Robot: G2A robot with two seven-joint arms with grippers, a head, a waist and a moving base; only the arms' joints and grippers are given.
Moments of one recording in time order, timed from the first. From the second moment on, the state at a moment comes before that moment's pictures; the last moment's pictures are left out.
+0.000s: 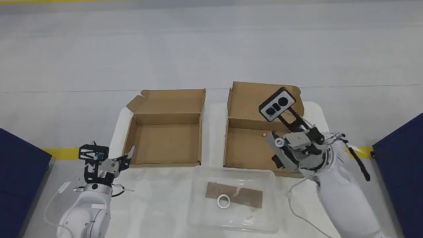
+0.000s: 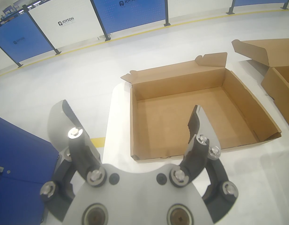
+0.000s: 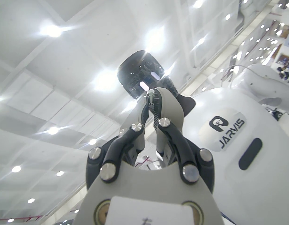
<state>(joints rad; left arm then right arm) 1.73 -1.15 -1.60 -1.80 1.33 0.00 0.00 -1.25 -1.16 1.32 -1.96 1.35 0.25 1.18</state>
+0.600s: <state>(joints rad) 1.73 -1.15 -1.60 -1.80 1.33 0.00 0.00 -1.35 -1.11 1.53 -2.03 1.07 0.31 1.14</state>
